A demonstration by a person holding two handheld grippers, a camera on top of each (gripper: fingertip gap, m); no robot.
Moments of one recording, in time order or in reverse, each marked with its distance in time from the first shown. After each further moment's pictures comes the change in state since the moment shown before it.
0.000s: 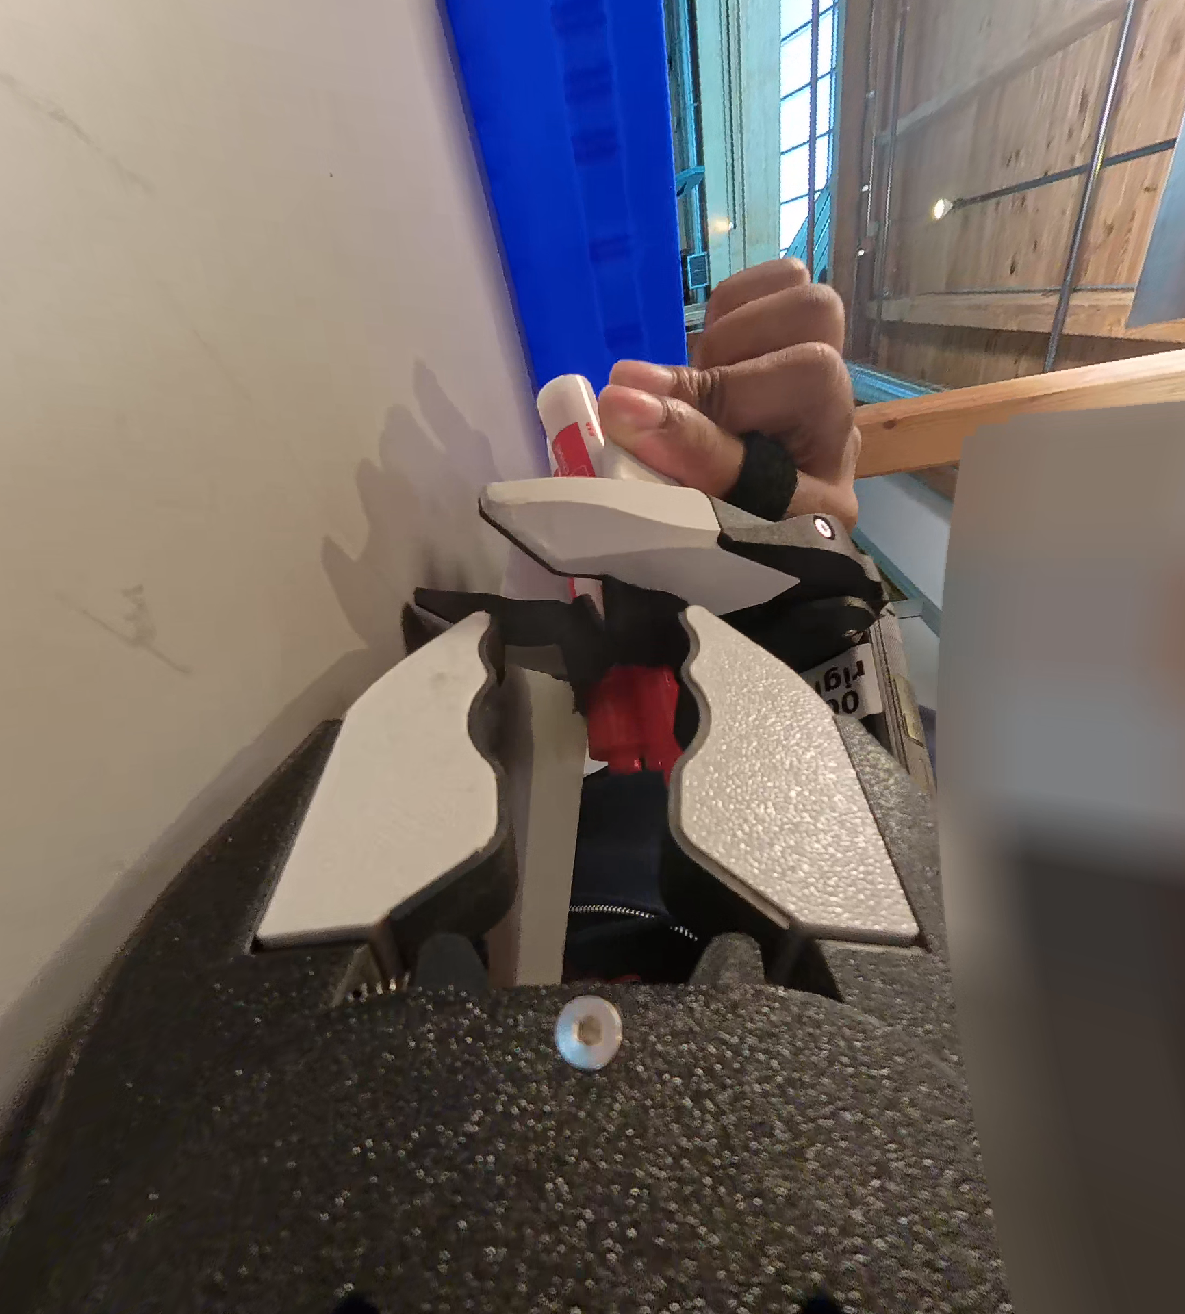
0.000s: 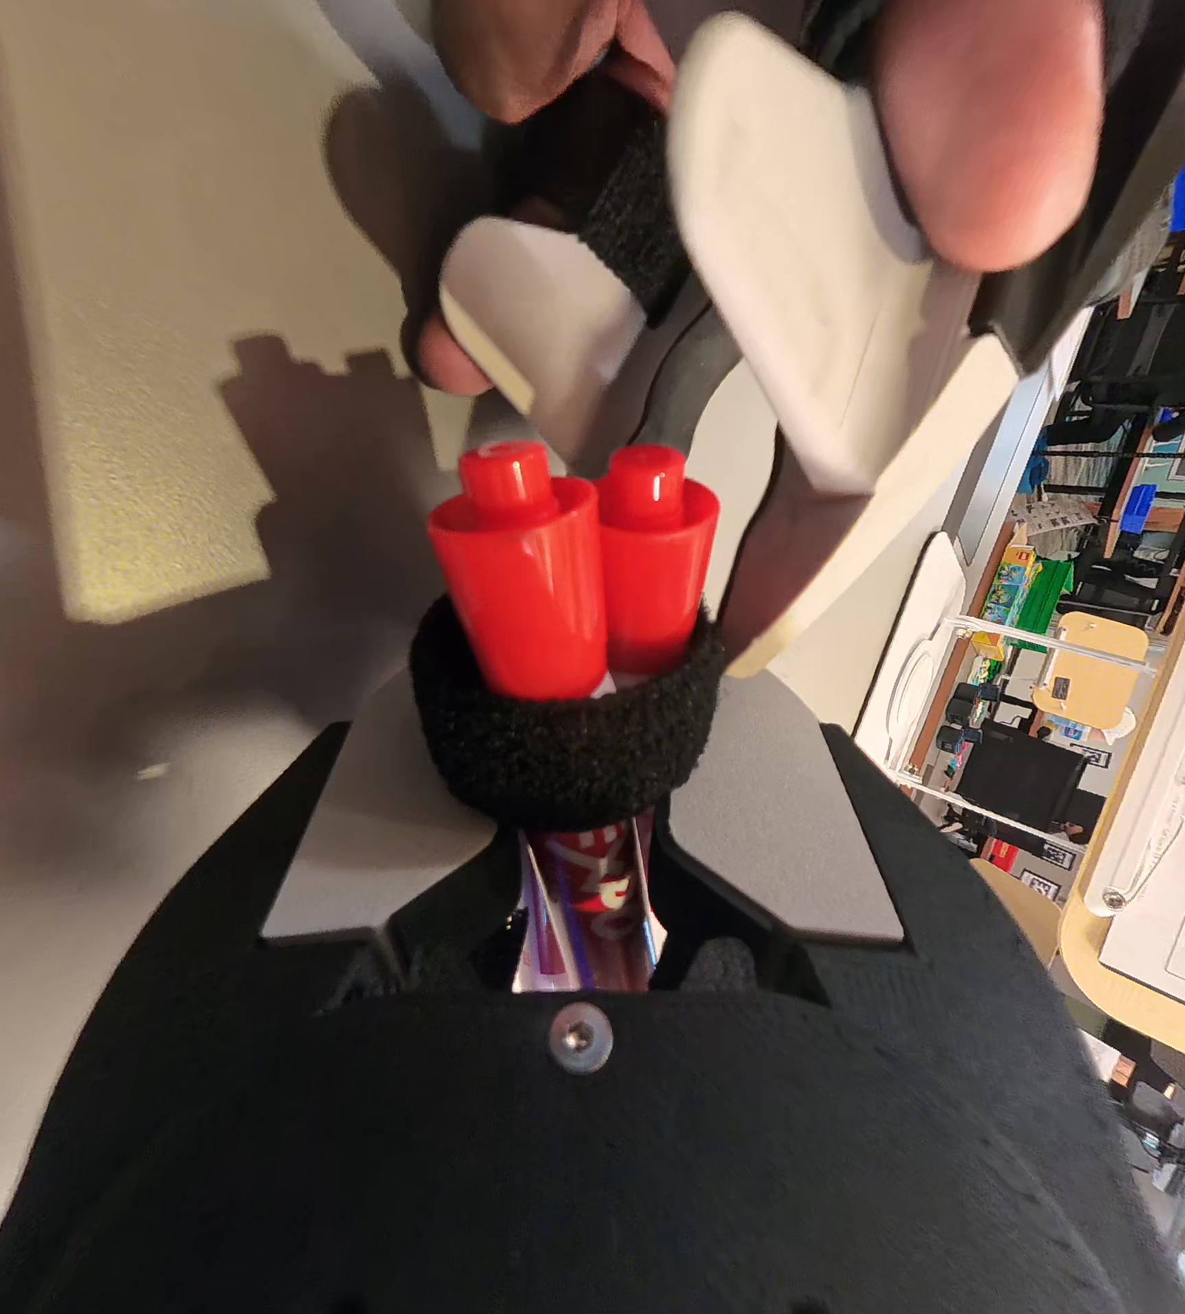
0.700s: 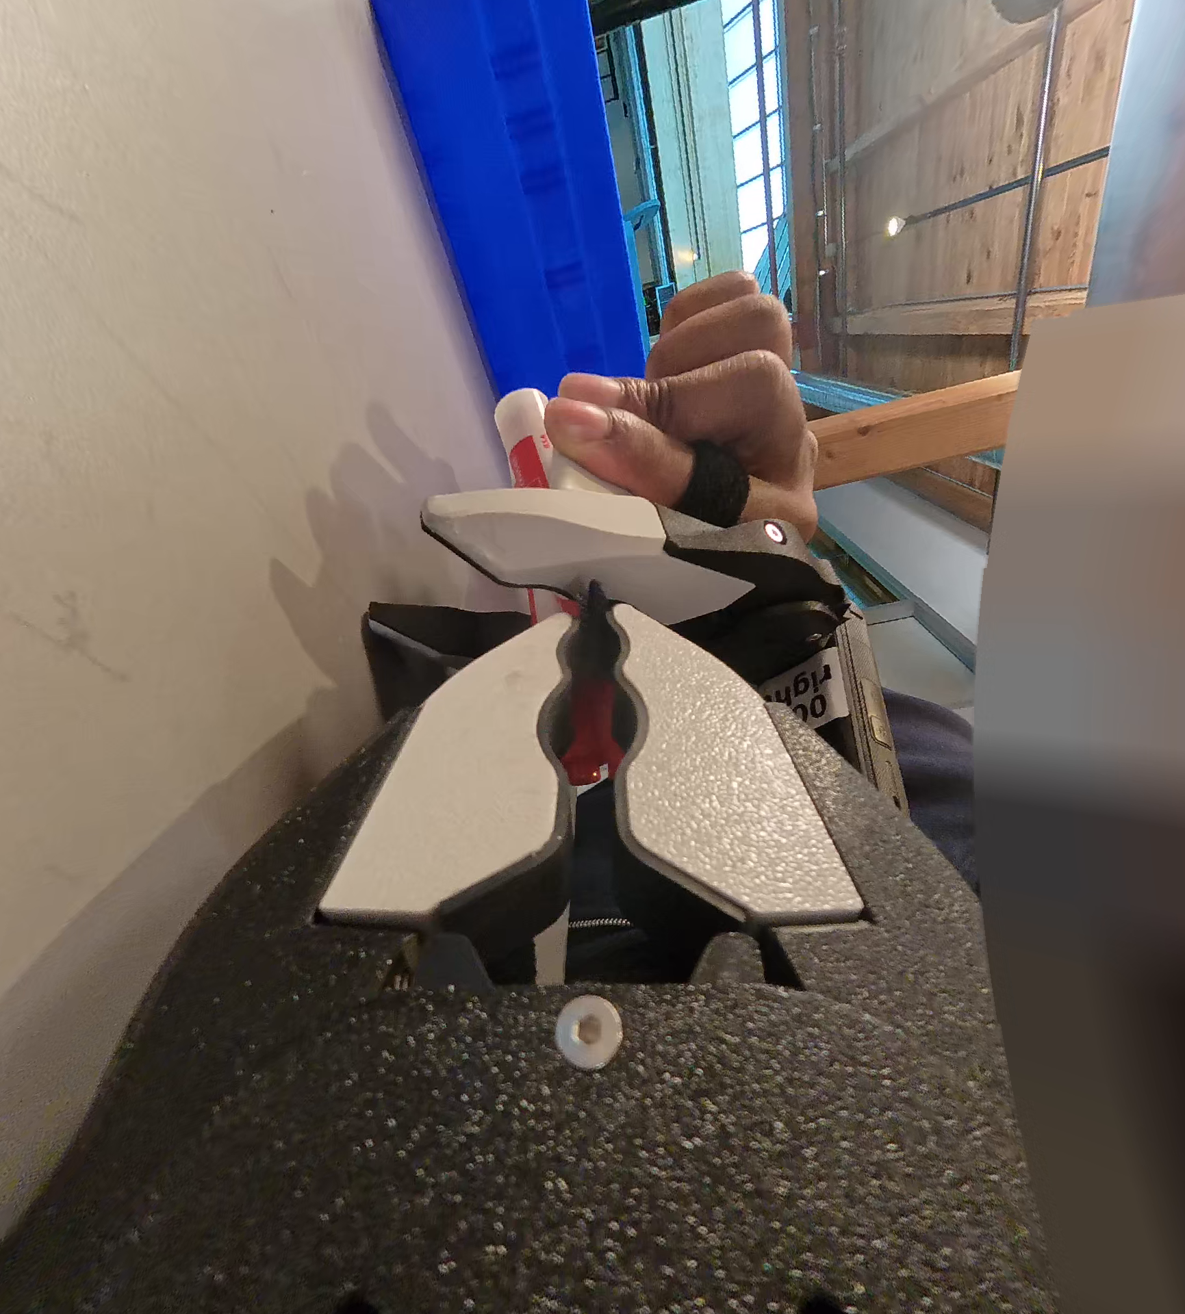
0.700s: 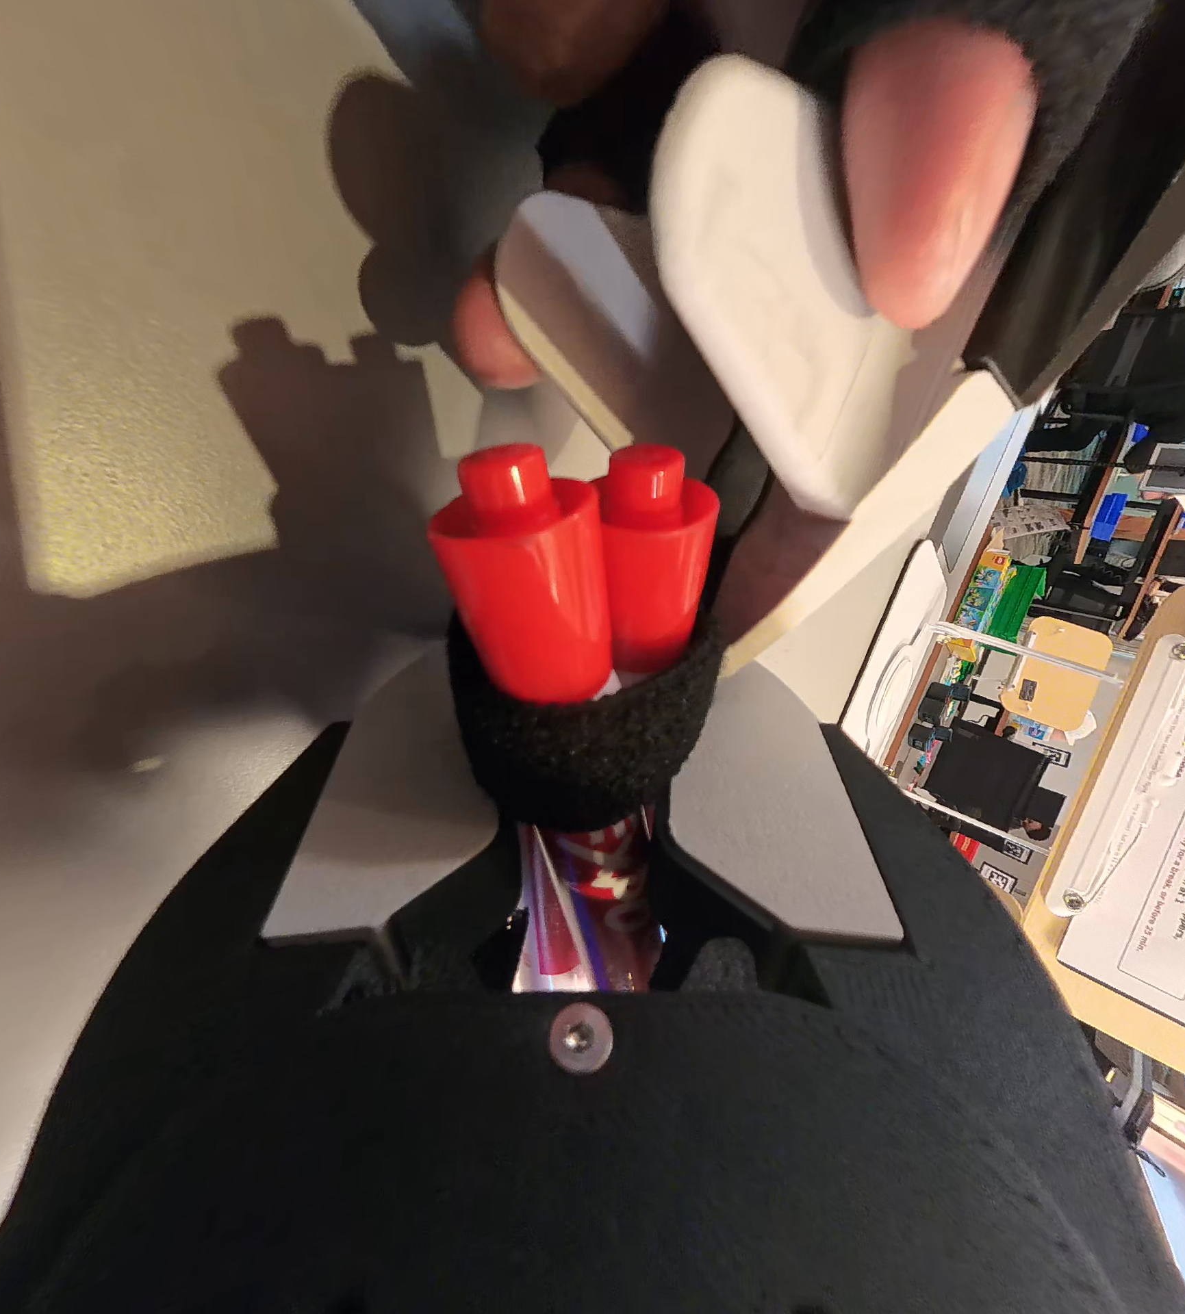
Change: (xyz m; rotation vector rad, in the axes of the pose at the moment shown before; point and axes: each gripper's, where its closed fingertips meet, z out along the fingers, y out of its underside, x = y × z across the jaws) left arm 0.011 0.000 -0.002 0.045 0.041 0.060; right arm 0.001 -0.001 0.003 -0.022 0.012 -0.045
